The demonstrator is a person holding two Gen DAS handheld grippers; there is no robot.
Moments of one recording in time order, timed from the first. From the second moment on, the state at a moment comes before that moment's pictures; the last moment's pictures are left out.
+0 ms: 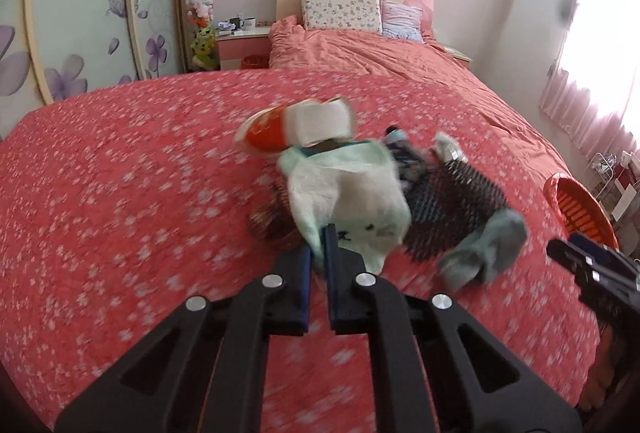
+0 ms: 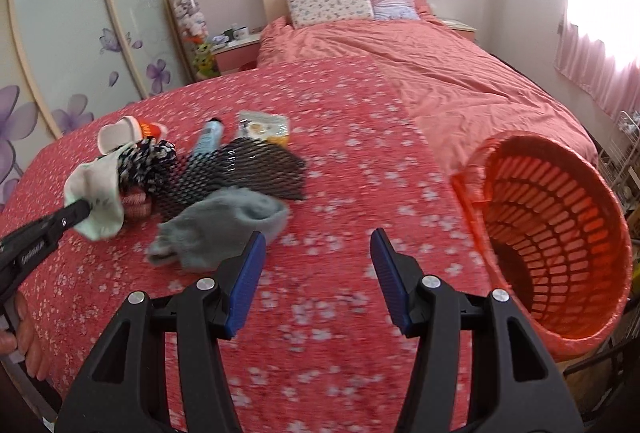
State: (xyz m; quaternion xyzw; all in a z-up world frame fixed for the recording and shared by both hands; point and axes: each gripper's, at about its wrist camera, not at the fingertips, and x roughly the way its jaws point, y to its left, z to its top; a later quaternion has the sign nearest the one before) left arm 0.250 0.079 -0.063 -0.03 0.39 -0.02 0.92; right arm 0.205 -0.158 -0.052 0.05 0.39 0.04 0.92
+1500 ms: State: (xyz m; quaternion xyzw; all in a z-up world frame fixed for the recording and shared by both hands) left arm 0.211 0.151 -0.052 -0.10 0.37 -0.02 0.92; right arm 0.219 -0.173 -0.065 0.07 0.41 -0.01 0.91
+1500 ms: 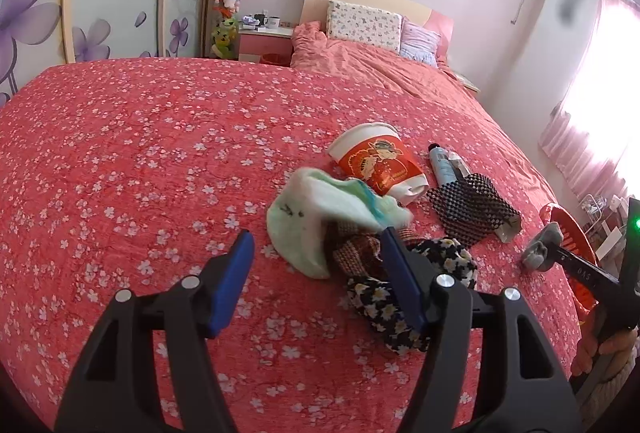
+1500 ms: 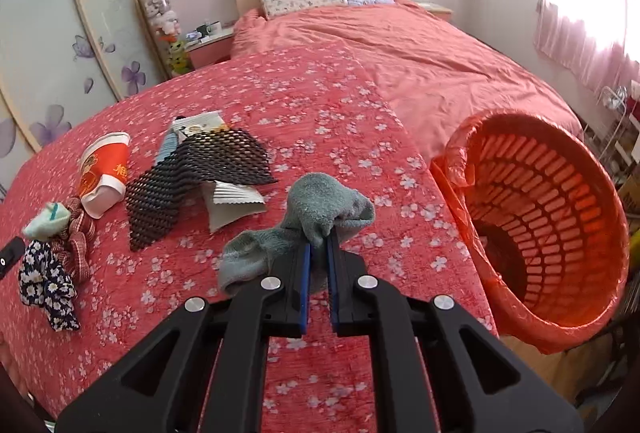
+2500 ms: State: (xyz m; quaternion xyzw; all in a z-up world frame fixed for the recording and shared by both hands) left arm 0.245 0.158 -0.038 -0.11 0.39 -0.01 0.92; right arm 0.209 -0.172 -0.046 0.05 0.39 0.02 0.92
